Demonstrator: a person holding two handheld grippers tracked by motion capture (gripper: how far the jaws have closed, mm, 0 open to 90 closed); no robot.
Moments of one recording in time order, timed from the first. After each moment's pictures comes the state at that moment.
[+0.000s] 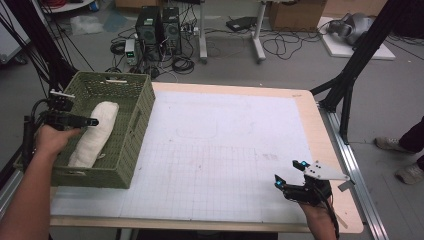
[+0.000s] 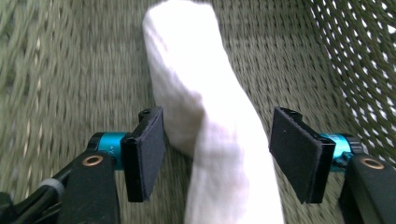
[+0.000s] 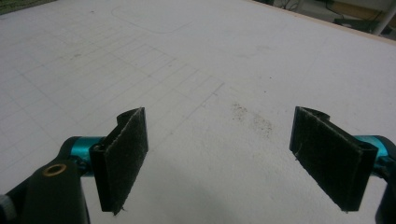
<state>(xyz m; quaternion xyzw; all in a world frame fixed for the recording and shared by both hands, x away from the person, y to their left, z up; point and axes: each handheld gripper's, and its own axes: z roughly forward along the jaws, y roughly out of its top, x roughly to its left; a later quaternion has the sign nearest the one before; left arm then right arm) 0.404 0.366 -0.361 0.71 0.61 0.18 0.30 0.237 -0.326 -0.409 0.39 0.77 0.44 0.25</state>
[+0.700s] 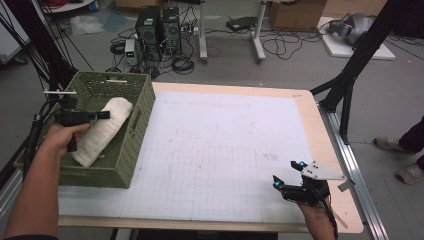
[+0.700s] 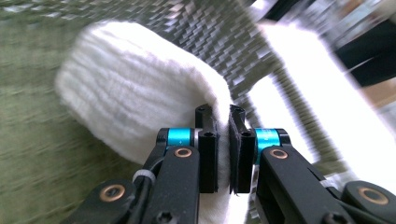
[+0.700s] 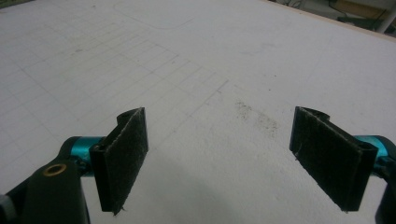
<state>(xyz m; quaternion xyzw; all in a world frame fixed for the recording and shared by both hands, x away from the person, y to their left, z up) 0.414 0.360 -0.369 0.67 0.54 0.04 0.51 0.238 -0.322 -0.411 0.39 0.77 0.44 0.25</state>
